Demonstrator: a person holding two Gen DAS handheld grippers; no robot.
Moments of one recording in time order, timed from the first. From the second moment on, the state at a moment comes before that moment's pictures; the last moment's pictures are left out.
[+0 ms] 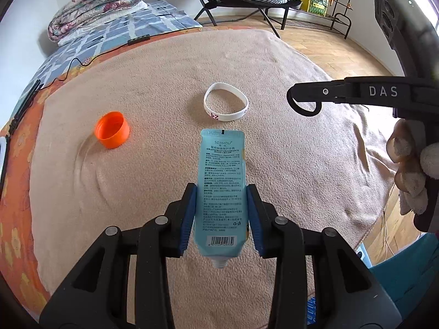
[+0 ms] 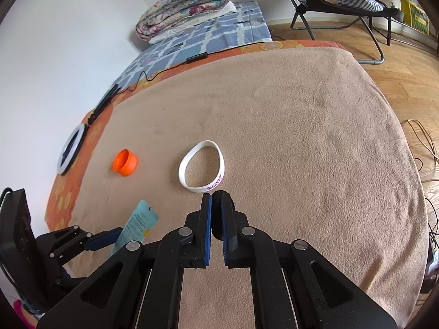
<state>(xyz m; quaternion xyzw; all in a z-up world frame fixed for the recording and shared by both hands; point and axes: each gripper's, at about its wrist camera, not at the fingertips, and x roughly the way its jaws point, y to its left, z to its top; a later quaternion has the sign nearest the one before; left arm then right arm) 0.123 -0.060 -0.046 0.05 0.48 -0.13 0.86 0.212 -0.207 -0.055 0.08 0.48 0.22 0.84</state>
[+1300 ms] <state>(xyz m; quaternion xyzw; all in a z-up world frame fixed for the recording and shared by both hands) -0.070 -0.032 -0.038 0.03 0.47 -0.11 0.88 -0.009 -0.147 -0.040 -0.04 0.46 0.35 0.82</state>
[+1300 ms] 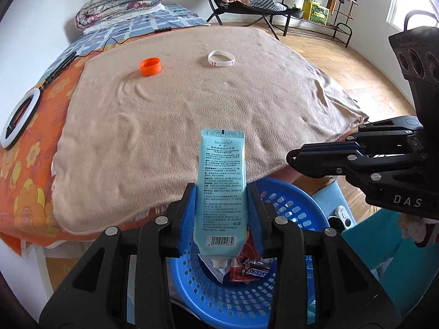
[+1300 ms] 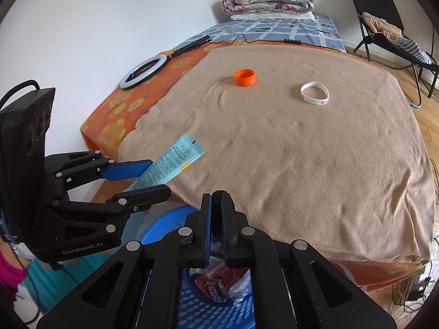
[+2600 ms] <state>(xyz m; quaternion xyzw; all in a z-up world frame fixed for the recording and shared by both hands) -0.102 -0.043 -0.124 0.04 0.56 -0.11 0.82 -0.069 -0.156 -0.143 -0.09 0.55 0.34 0.75</state>
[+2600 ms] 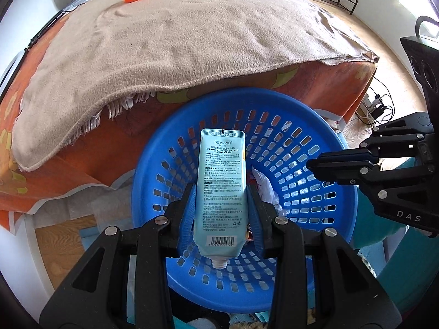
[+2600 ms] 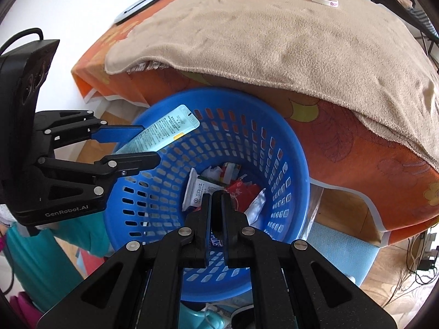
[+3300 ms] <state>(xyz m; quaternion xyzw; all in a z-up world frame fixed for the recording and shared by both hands) -0.096 -0.027 -0.113 0.02 0.55 -0.08 0.83 -0.070 -0.158 -0.140 -0.10 0.55 0.32 0.77</state>
